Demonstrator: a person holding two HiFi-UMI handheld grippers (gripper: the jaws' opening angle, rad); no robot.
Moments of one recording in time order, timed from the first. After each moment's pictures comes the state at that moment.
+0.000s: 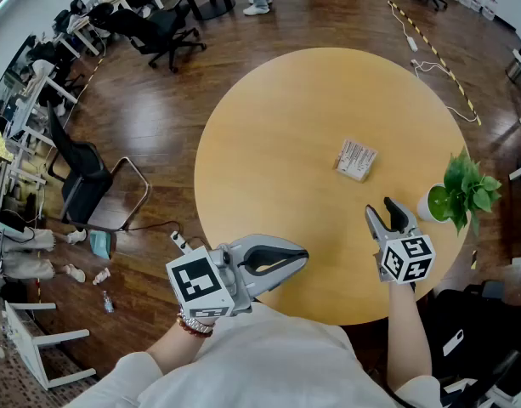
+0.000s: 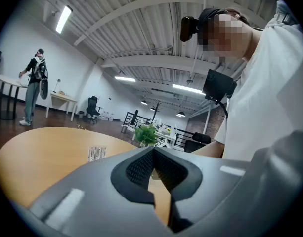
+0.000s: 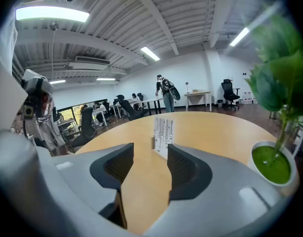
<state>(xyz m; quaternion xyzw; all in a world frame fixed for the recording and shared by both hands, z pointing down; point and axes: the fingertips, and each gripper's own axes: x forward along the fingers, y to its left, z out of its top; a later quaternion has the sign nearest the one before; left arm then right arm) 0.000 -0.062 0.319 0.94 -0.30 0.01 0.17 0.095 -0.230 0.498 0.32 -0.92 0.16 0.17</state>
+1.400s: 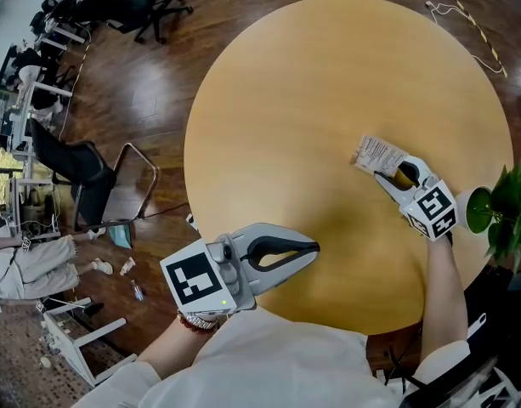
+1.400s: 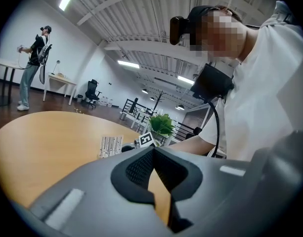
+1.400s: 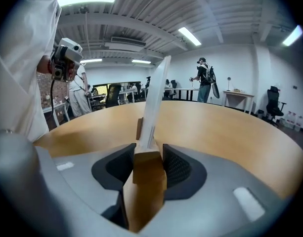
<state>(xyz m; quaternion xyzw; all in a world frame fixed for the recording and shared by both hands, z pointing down) -0.046 -0.193 0.387 0.93 -0.27 0.06 0.24 0.011 -0.350 0.599 0.11 -0.96 0.07 0.25</state>
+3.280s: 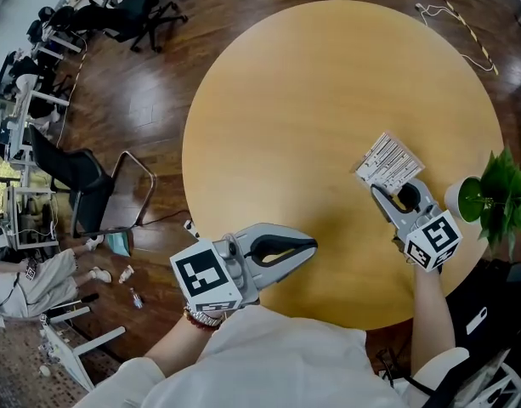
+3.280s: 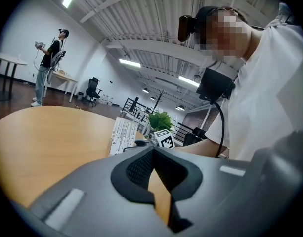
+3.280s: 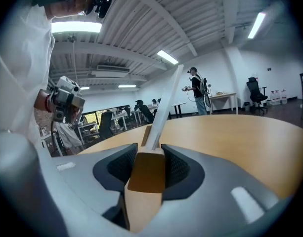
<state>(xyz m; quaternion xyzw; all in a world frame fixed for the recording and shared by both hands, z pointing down) -0.026 -0.181 0.399 0.93 -0.27 0.06 0.25 0.039 -0.307 0.523 0.18 -0.97 0.13 0.11</state>
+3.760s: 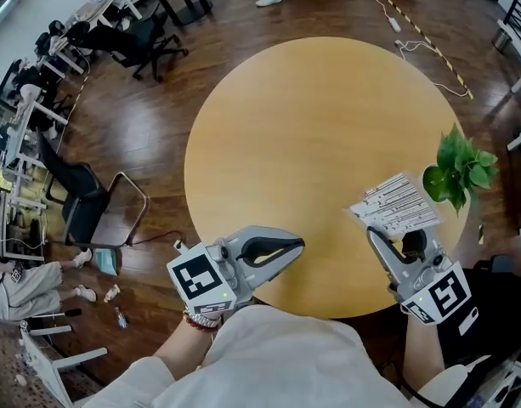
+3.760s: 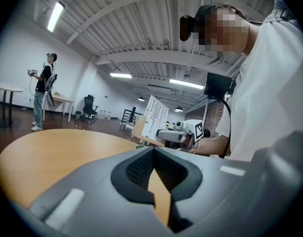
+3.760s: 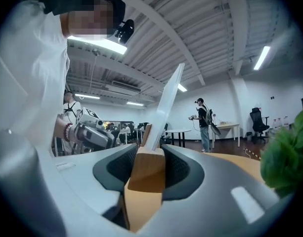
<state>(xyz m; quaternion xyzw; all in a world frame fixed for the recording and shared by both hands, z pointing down) 0.003 -0.091 0.329 0.94 -0.29 0.04 0.16 0.090 -0.154 0.318 0.18 -0.98 0.03 0.01</state>
